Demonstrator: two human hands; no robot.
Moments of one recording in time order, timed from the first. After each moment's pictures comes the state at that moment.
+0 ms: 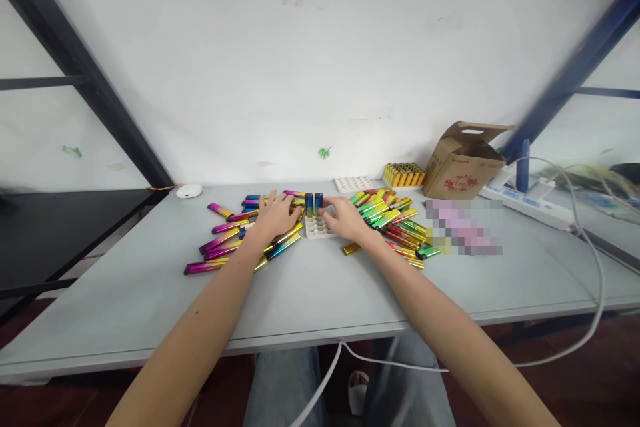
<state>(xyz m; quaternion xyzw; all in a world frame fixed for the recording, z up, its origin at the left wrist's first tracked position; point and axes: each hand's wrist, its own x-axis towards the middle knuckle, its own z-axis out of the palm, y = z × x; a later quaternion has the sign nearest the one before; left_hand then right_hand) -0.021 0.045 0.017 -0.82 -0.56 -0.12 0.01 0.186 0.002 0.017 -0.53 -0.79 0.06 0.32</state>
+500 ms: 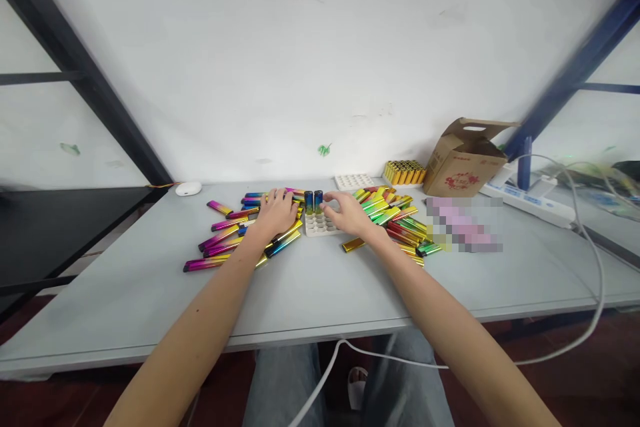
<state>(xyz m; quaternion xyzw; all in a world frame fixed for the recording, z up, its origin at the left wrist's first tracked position) -0.016 0.041 0.019 -0.82 -0.56 -0.10 0.07 0.192 0.000 0.022 -0.53 -0.77 0.08 0.34</state>
